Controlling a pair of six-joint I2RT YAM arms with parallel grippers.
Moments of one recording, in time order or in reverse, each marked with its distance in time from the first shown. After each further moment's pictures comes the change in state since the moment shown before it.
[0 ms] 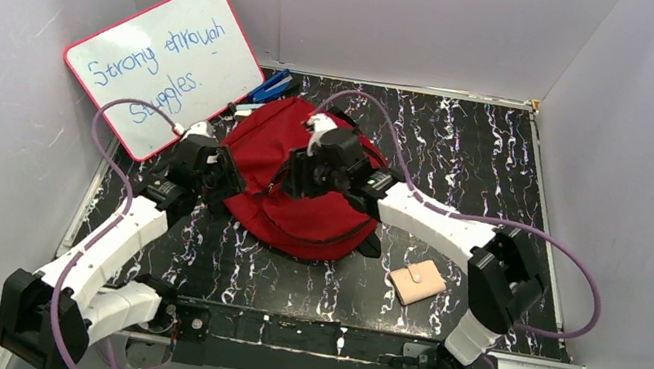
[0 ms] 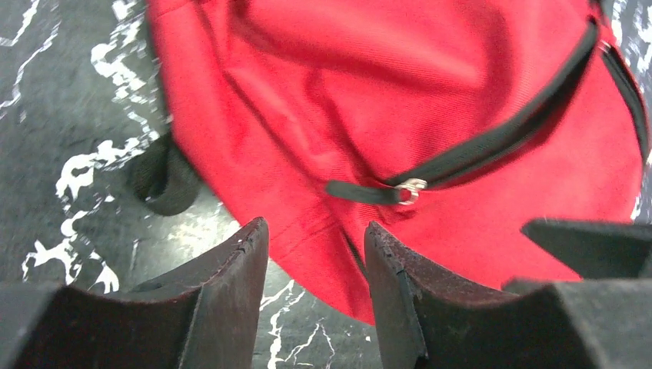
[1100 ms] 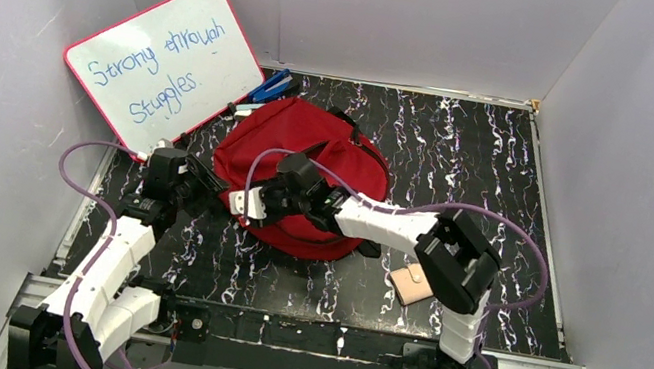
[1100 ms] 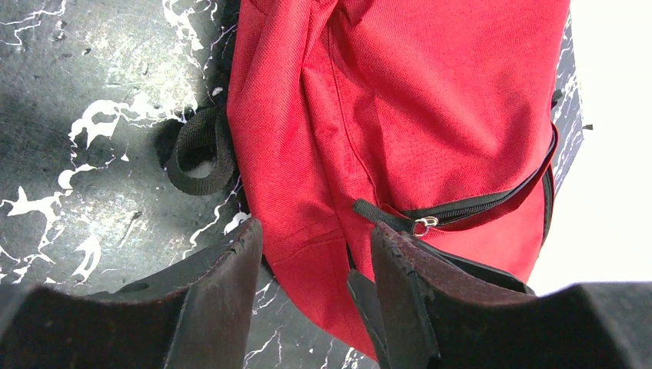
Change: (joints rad) left arm 0.249 -0.133 -0.184 0.047 0.148 -0.277; right arm 0.168 0.220 0.036 0.214 -0.261 -1.424
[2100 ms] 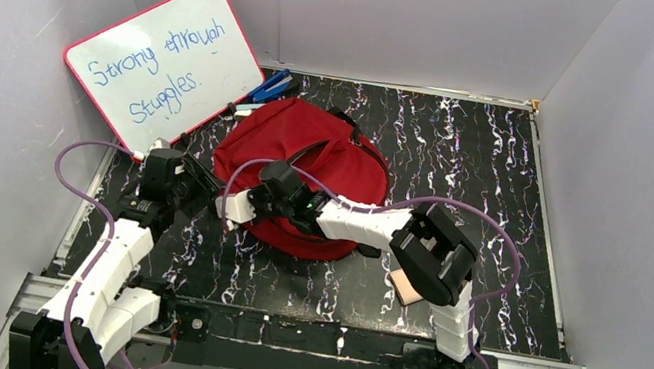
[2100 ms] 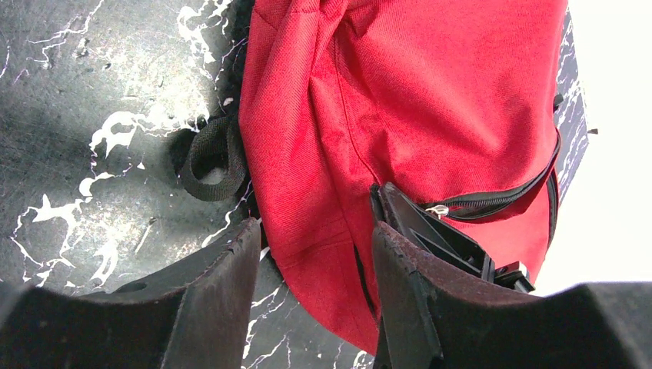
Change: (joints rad) left arm 0.025 -0.020 -0.004 -0.007 -0.003 0.034; right arm 0.045 0.138 0.080 -0.002 0.317 -0.159
